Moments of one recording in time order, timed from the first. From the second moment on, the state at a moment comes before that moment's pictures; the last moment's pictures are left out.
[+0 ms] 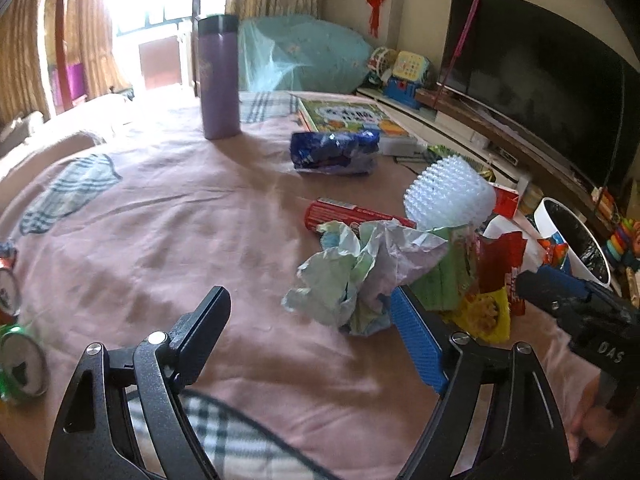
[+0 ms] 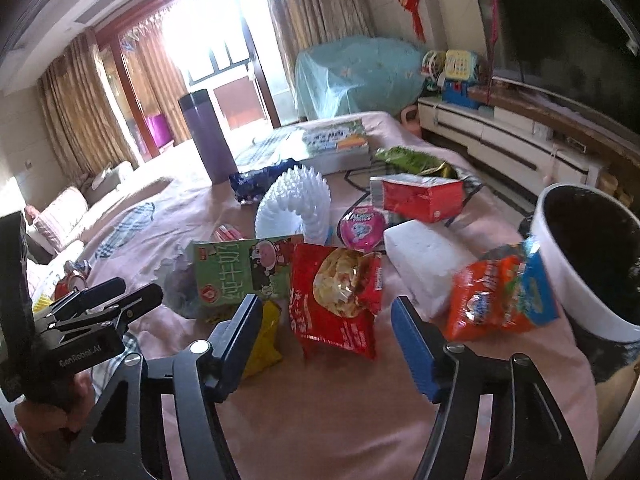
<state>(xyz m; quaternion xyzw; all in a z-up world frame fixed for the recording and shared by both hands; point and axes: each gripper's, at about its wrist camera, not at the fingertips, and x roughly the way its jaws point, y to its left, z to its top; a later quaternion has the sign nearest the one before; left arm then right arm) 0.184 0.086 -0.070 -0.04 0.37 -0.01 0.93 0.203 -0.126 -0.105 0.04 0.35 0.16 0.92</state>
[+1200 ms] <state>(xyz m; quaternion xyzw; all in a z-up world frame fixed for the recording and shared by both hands) 0.136 -0.028 0.009 -0.02 0.29 -0.15 0.94 0.160 -0.241 -0.067 0.13 0.29 0.13 0.94</state>
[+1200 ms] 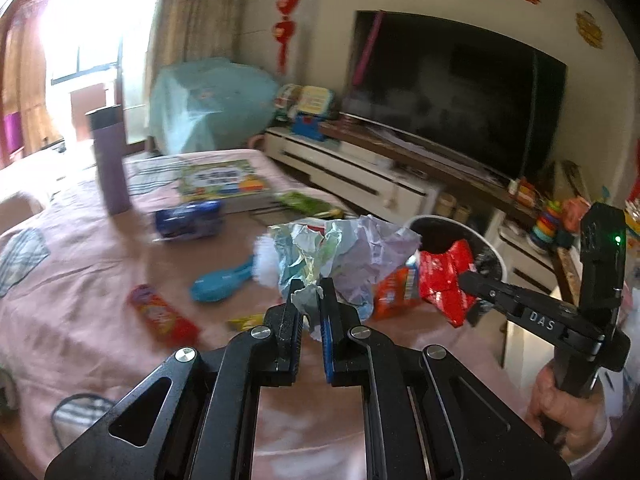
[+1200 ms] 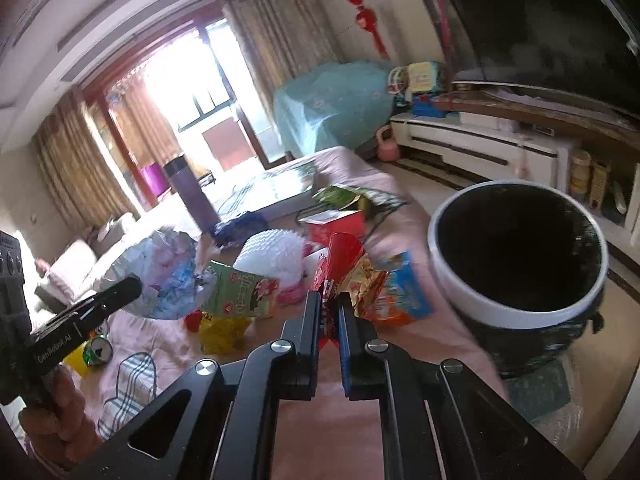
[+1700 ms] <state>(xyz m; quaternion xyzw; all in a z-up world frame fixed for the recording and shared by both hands) 0.168 -0.134 0.005 0.02 0.31 -0.23 0.92 0.159 -0.326 -0.064 0.16 0.27 0.06 0.95</state>
